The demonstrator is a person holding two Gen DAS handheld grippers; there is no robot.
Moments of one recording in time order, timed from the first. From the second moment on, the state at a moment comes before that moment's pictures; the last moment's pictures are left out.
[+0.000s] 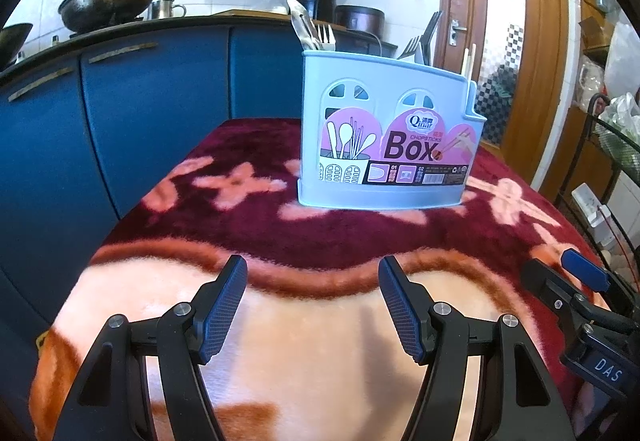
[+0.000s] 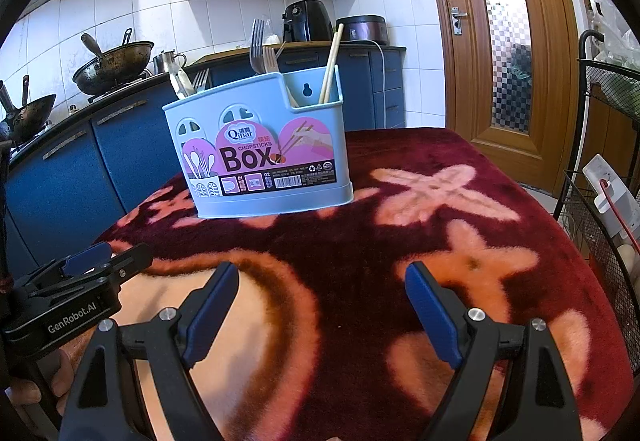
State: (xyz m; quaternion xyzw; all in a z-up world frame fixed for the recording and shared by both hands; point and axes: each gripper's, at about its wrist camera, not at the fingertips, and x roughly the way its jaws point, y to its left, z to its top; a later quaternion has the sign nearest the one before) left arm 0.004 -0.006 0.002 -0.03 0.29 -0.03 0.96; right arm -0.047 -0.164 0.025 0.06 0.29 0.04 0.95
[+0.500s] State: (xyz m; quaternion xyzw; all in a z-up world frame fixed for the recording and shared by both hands) left arm 0.003 -0.008 0.002 -0.02 0.29 -0.03 0.96; right arm -0.047 -0.165 0.025 0.06 0.29 0.04 0.95
